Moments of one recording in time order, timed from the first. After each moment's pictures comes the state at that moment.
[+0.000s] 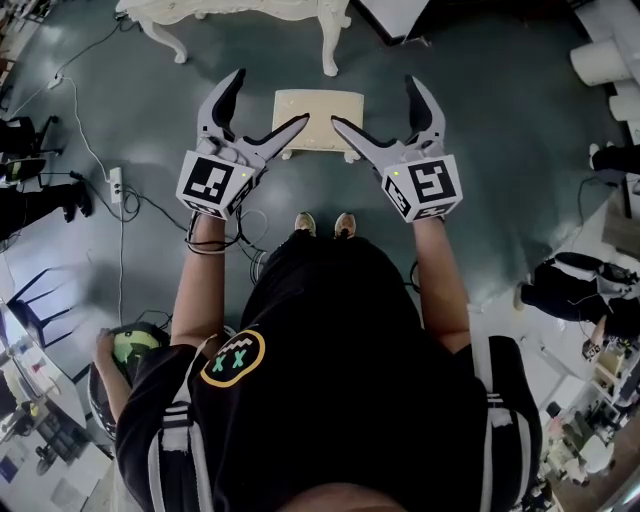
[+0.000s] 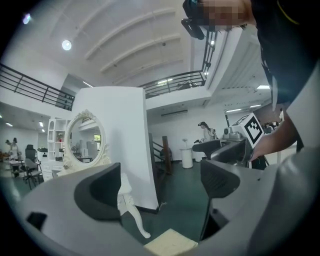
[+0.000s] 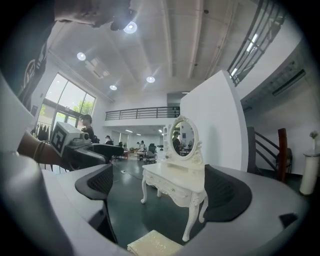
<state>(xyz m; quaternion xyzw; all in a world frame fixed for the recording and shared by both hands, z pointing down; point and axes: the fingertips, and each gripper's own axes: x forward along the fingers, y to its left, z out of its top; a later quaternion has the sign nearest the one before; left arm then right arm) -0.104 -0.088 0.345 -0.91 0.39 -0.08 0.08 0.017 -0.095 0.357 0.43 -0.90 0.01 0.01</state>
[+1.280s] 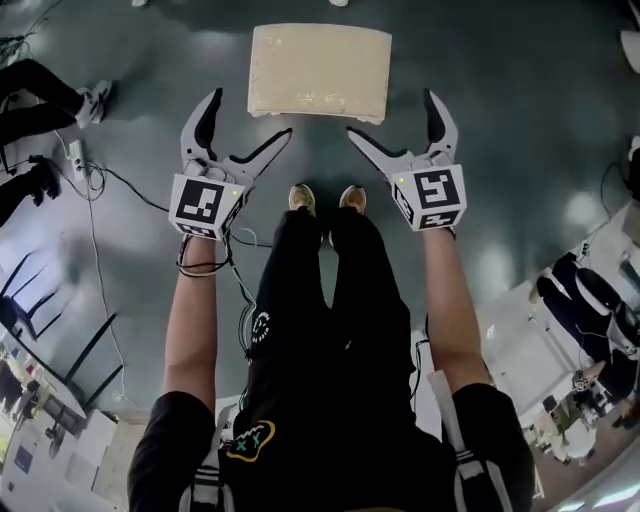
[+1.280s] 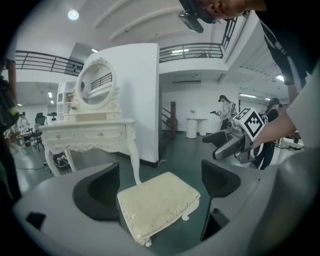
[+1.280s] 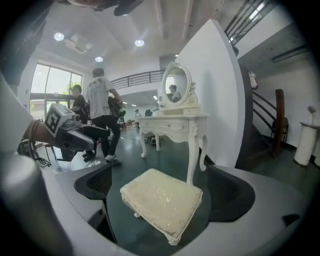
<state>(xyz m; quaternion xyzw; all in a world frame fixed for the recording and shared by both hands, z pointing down) -0.166 0.061 0.429 -0.89 0.42 -0.16 -0.06 0.012 0.048 0.453 0.43 -0.87 0.11 0.19</state>
